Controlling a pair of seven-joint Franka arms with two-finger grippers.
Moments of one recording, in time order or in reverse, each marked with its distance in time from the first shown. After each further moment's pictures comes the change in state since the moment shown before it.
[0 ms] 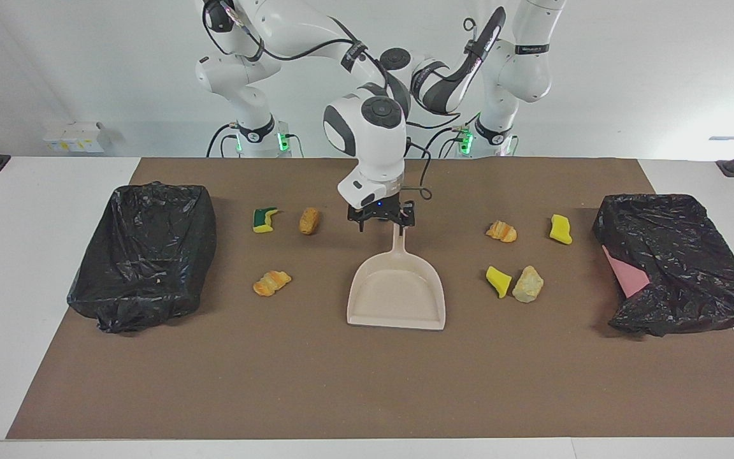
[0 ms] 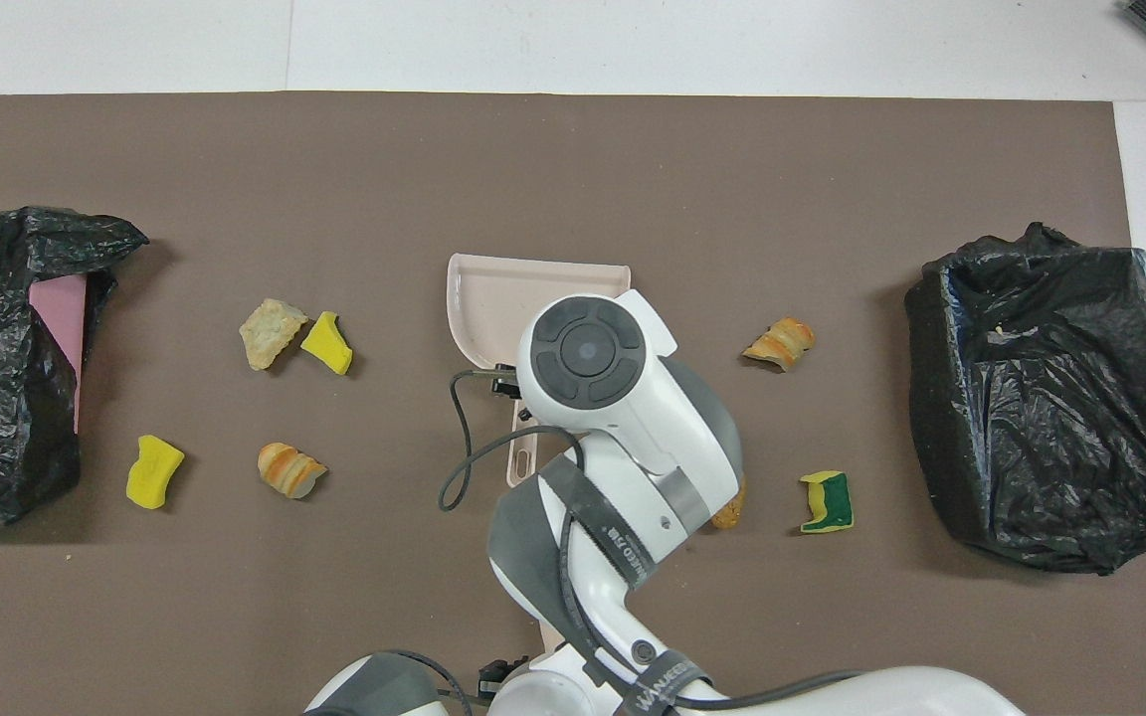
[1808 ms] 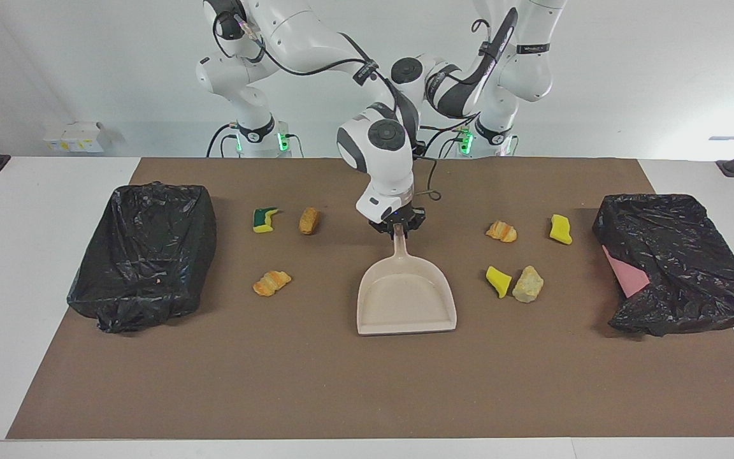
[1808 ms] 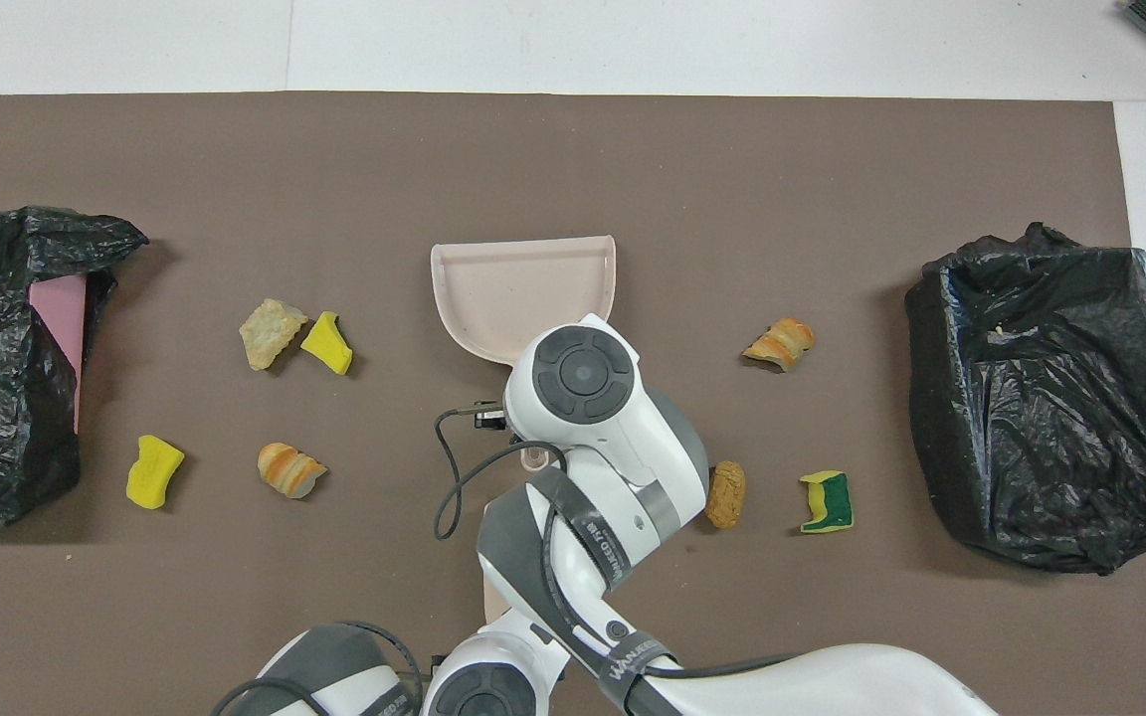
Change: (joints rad) left arm 0.094 -0.046 0.027 -0.019 0.000 -0.162 0.029; right arm -0.005 0.027 -0.002 -0.063 0.131 0.117 -0.278
